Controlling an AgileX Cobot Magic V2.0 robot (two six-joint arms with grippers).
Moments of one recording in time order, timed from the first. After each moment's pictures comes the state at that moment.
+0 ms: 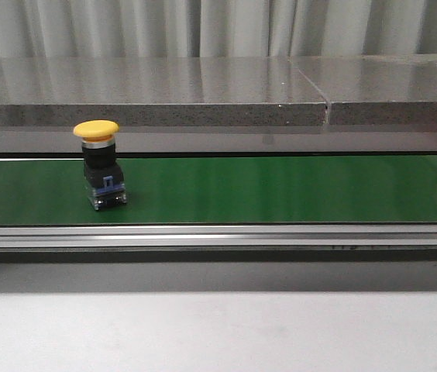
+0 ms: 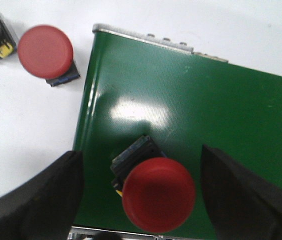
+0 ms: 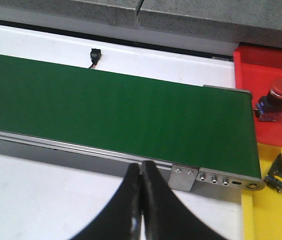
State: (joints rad) left arm 0.18 1.59 -1.29 -0.15 0.97 0.08; right arm 0.16 0.34 -0.55 -0.07 0.71 0.03
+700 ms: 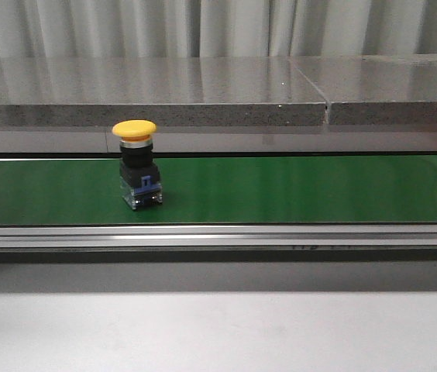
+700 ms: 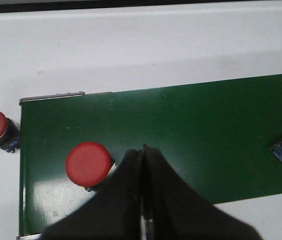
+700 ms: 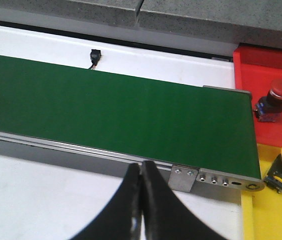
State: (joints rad) left arm -0.07 1.21 -1.12 -0.12 0.85 0.15; right arm 0.16 0.34 -0.55 -0.07 0.71 0.03
